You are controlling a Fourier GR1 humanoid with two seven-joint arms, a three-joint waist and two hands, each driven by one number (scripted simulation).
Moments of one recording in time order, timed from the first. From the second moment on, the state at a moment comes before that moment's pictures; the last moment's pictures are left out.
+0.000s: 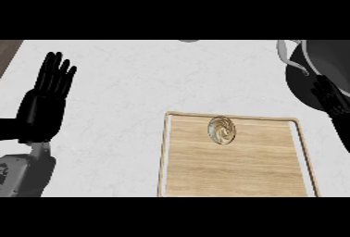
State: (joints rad) left arm -0.25 0.35 -0.04 -1.54 0.43 0.13 -0.10; right arm -0.11 -0.55 -0.02 -1.46 -0.22 0.11 -0.11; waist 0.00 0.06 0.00
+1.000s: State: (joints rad) left arm -0.11 0.33 -0.30 -1.35 0.25 0.04 0.08; right arm -0.12 -0.30 0.25 -1.75 0.07 -0.09 -0.26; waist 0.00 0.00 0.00
